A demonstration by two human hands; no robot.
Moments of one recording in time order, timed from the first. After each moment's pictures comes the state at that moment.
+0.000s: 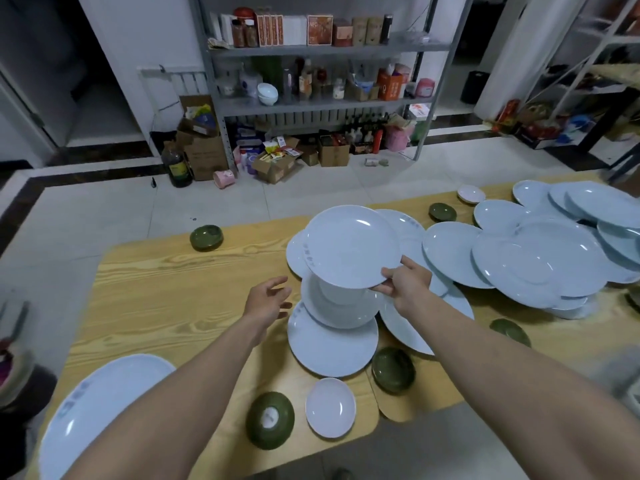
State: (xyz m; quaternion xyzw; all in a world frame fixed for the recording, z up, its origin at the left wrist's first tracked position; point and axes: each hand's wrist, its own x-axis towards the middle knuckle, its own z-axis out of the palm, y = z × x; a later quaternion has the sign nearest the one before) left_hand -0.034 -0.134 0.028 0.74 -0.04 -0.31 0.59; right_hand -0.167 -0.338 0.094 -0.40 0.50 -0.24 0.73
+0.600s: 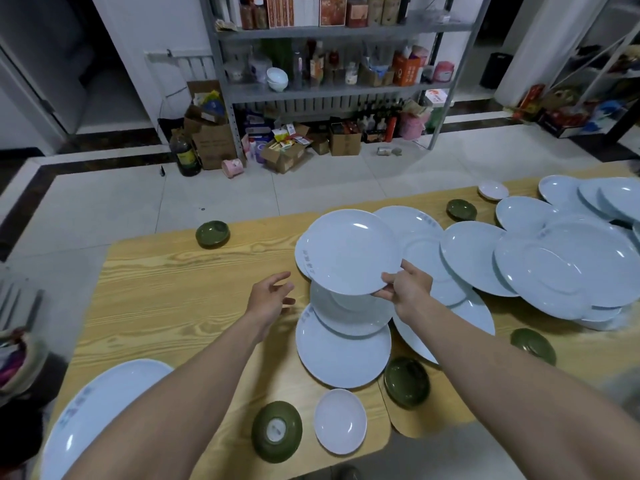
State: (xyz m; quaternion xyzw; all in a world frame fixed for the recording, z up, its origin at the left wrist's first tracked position) left_hand -0.006 -0.145 0.016 0.75 -0.02 -0.30 0.60; right_hand -0.139 -0.343 0.074 -0.41 0.50 -0.20 0.74
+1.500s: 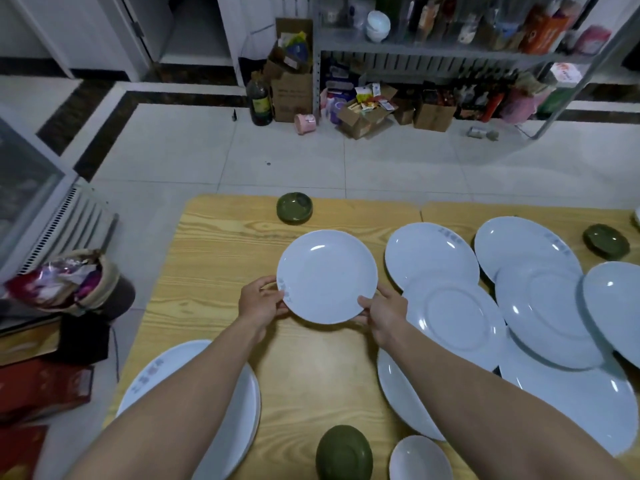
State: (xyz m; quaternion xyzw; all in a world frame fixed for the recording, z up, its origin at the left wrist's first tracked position) left_hand 0.091 -0.018 -0.046 0.72 0.19 -0.24 0.62; right_hand 0.006 -0.210 -0.015 -0.48 0.48 0.00 0.74
